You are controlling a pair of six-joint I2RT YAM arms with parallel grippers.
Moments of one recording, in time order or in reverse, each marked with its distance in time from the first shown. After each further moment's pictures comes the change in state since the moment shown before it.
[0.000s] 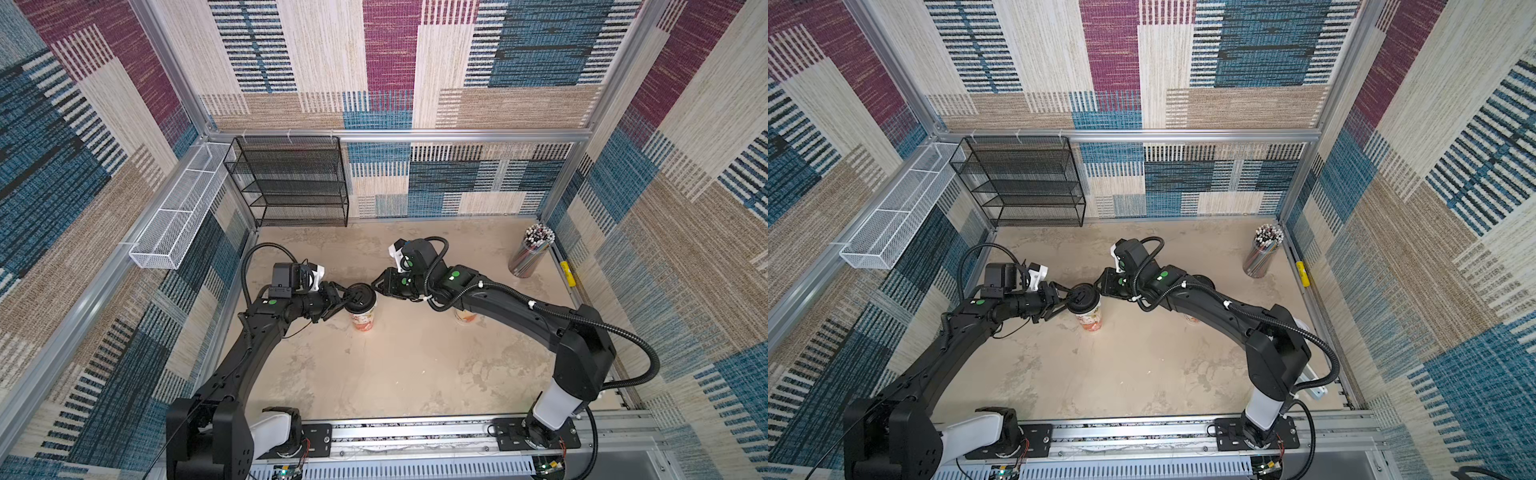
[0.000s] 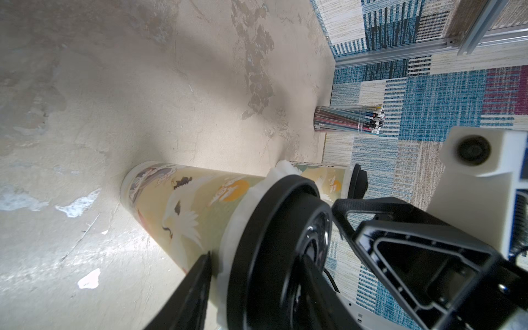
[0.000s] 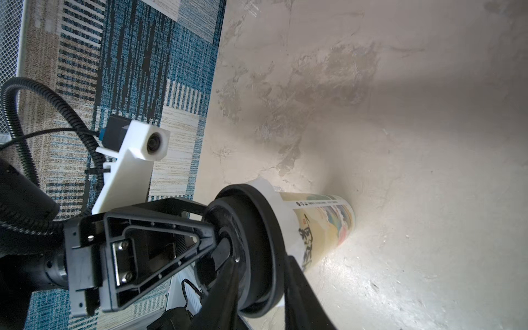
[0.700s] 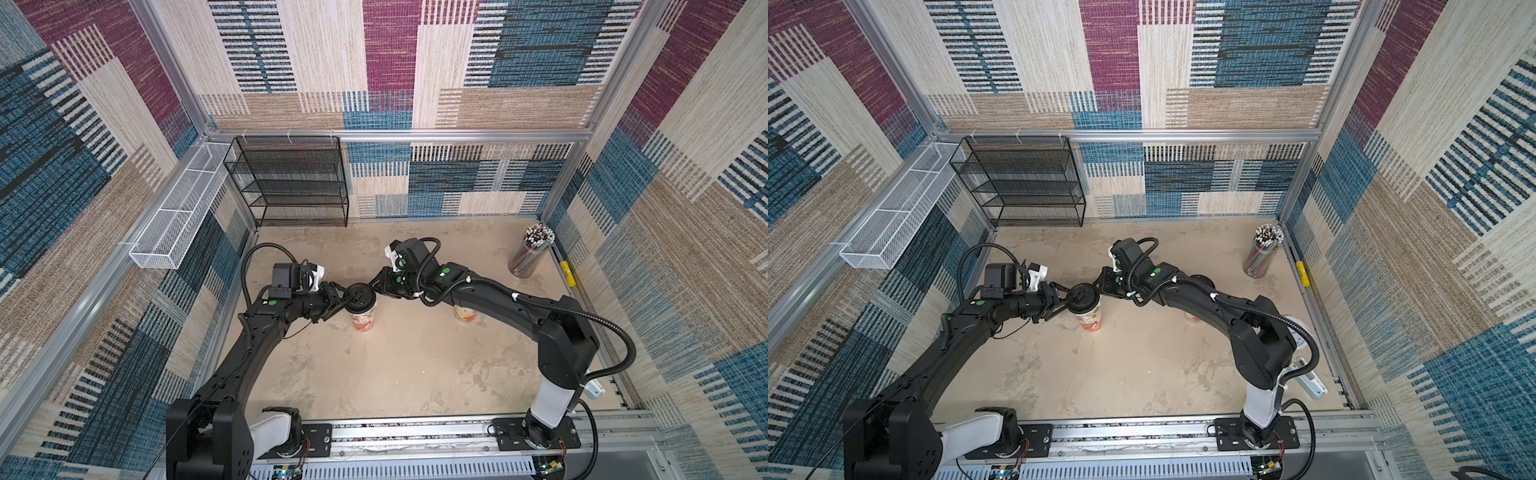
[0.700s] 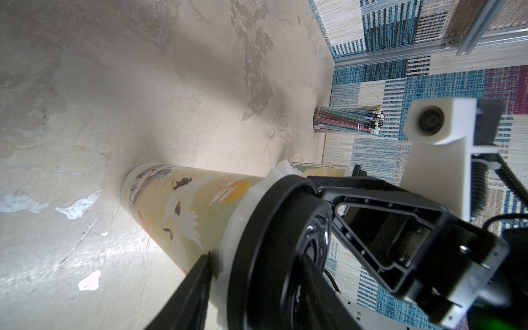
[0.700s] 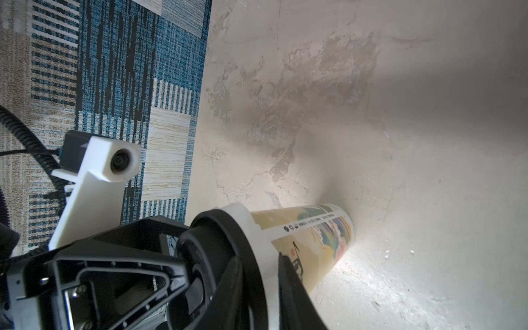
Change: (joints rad) left arm 0.000 -0.002 -0.008 0.012 0.000 0.000; right arm -0.009 0.106 0.045 0.019 -0.034 0.003
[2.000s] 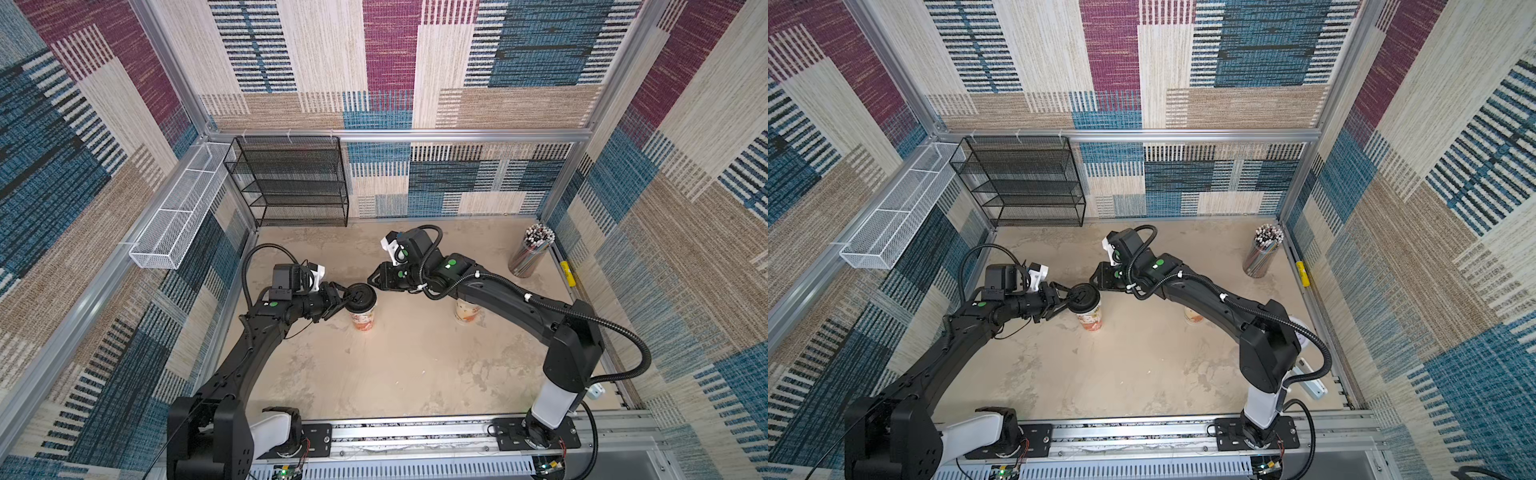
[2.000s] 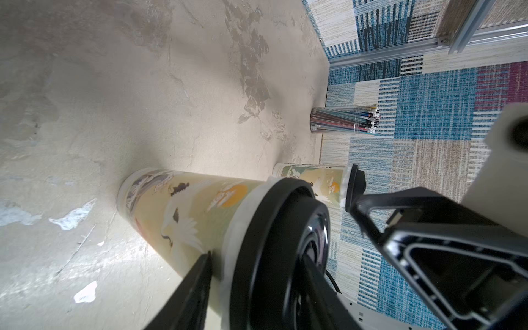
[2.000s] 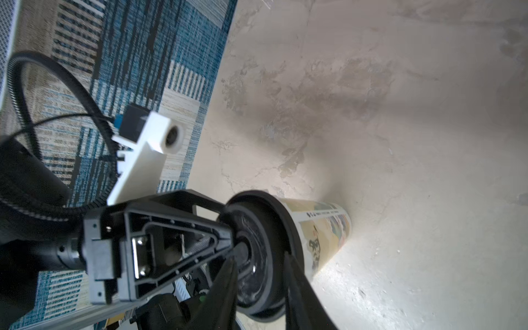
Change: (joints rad) left arm 0.002 0.004 -0.023 0.048 0.013 0.000; right arm -0.003 -0.050 0.079 -0.162 -0.012 -0.150
